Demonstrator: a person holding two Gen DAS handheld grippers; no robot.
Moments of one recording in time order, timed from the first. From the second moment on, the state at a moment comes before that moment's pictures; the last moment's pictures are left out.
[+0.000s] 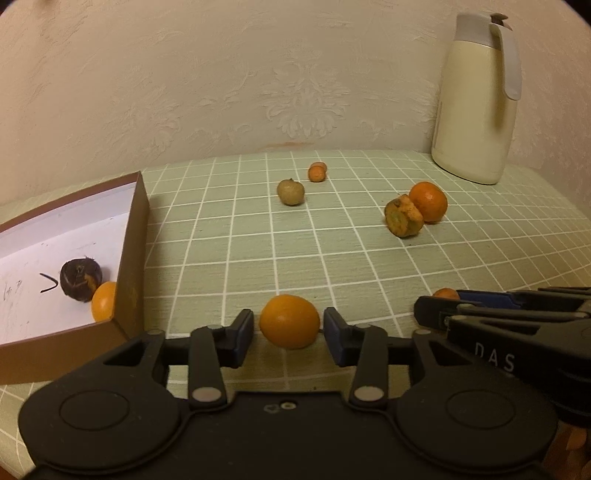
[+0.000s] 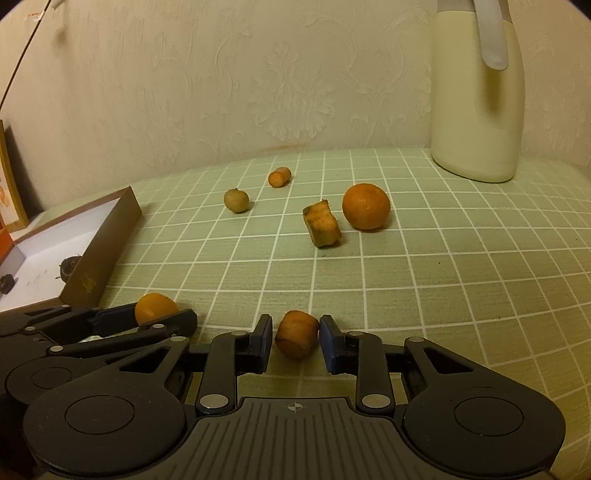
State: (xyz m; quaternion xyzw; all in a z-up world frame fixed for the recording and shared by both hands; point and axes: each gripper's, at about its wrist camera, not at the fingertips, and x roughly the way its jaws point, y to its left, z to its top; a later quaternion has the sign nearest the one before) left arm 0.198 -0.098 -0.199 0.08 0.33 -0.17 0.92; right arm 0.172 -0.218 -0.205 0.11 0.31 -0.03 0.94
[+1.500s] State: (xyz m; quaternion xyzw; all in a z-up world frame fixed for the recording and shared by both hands) left arm 0.160 -0.042 -0.147 0.06 0.26 -0.10 0.96; right arm 0.150 -0.181 -0.157 0.09 0.24 0.01 0.97
